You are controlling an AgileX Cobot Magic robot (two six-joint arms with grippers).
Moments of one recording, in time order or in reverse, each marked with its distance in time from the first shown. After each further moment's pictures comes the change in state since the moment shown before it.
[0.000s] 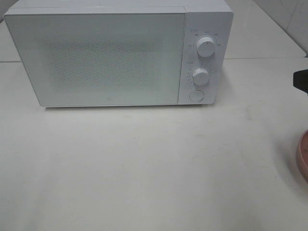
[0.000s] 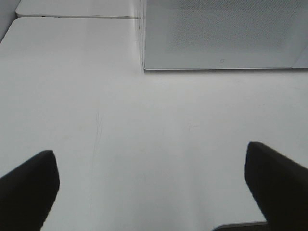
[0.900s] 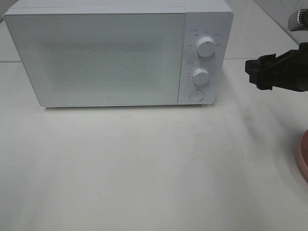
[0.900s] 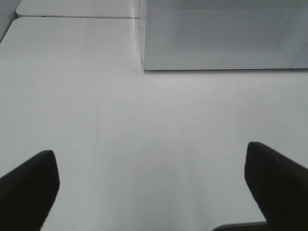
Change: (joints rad) left arm 0.000 0.000 0.000 0.000 0.000 0.000; right arm 0.000 0.502 0.000 0.000 -0.658 0.000
